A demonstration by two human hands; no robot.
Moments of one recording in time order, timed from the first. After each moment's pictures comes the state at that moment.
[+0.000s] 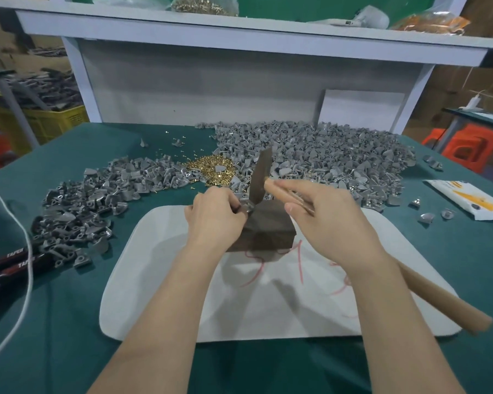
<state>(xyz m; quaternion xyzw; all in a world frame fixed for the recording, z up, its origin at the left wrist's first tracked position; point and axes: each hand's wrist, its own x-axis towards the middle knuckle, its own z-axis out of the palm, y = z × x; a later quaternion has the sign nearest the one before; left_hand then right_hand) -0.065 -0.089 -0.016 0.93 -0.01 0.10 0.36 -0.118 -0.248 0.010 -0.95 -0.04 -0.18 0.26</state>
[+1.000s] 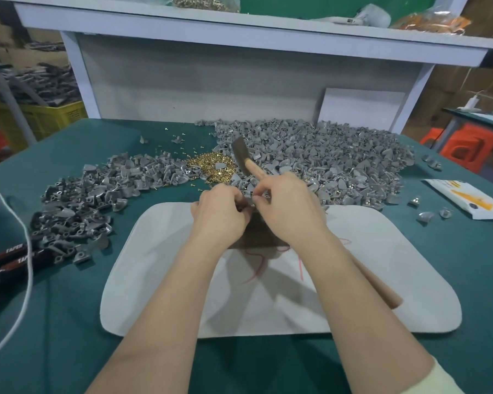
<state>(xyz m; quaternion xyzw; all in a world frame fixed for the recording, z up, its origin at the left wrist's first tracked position) -0.062 -0.089 -0.014 0.94 -0.06 0.07 0.34 -0.084 -0.204 0.008 -0.97 0.01 -0.14 0.18</state>
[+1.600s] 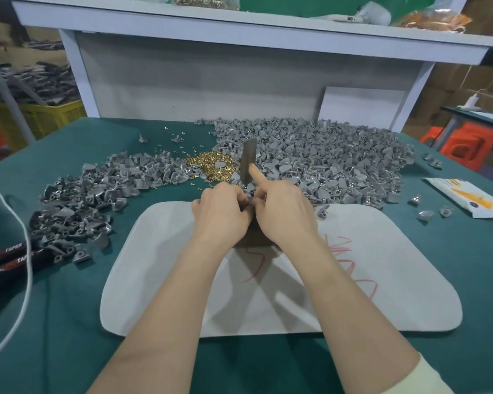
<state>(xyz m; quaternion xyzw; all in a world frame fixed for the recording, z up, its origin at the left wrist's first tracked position) -0.062 -0.092 -0.016 0.94 -0.06 0.09 0.32 -0.072 -0.198 -0.011 -0.97 0.03 -0.16 0.19</state>
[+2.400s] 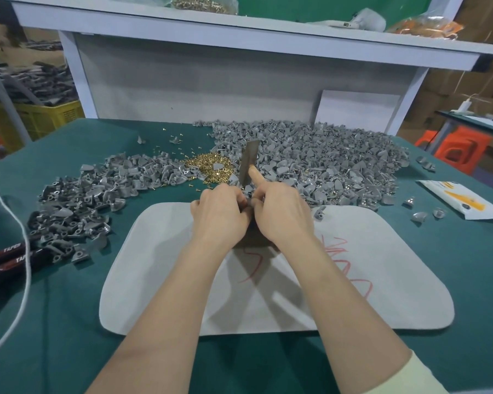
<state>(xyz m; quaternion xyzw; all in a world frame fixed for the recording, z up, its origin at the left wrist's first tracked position) -0.062 -0.093 -0.017 0.94 -0.06 0.11 0.32 -0.071 -0.197 -0.010 -0.97 0.06 -0.15 0.20</state>
